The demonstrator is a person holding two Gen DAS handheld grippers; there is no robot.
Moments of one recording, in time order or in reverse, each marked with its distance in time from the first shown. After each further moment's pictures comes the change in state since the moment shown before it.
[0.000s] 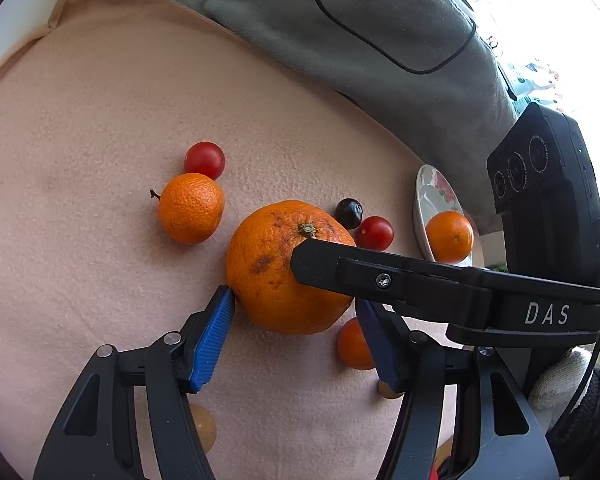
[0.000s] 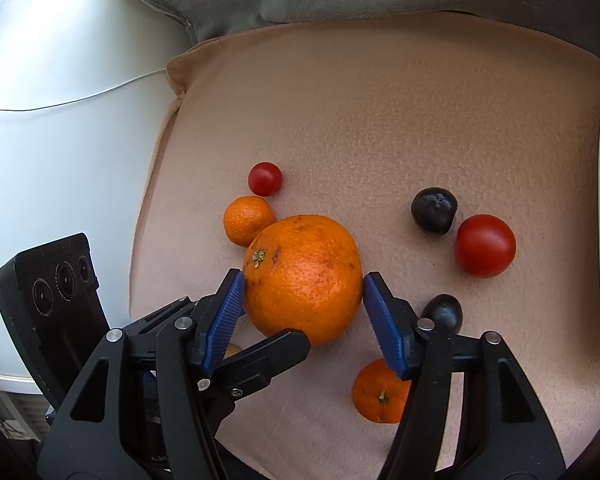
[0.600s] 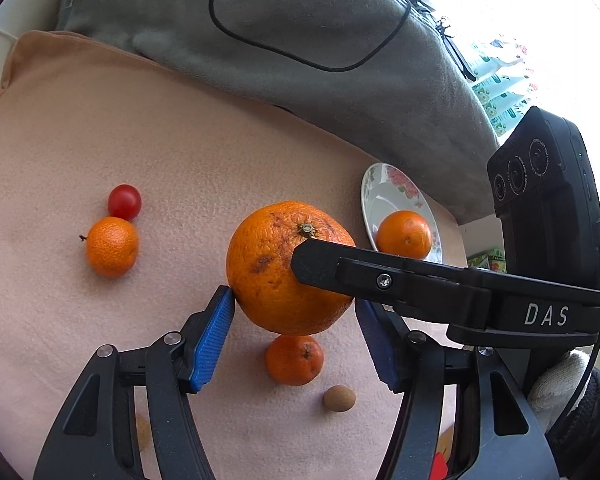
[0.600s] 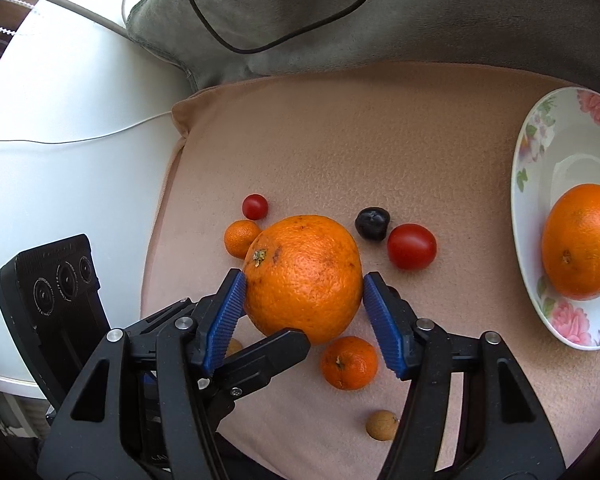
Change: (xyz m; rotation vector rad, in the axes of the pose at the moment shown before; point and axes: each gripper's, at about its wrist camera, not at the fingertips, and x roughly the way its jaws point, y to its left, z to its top) left arm 0.002 -0.062 0.012 0.108 -0.010 -0.026; right arm -0.067 -0.023 -0.010 0.042 -0.118 -0.003
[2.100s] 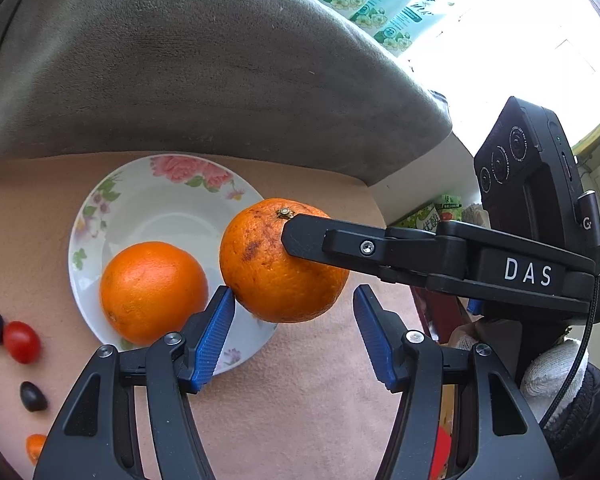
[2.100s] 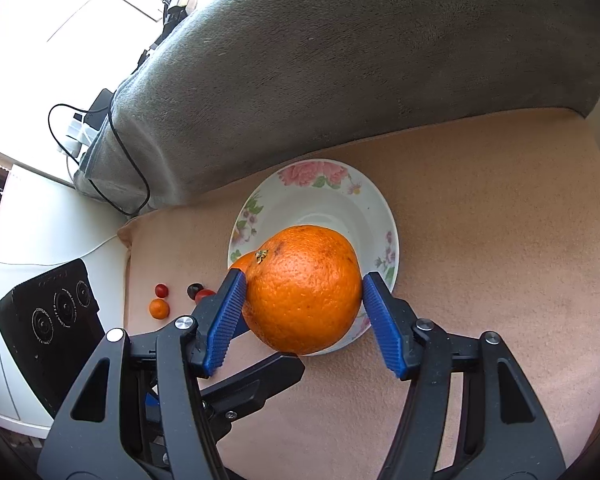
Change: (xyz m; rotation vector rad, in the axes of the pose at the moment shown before) left arm 0.108 -0.183 0.022 0.261 0.104 -0.146; right arm -0.157 -0.182 -0.011 0.244 -0.231 -0.078
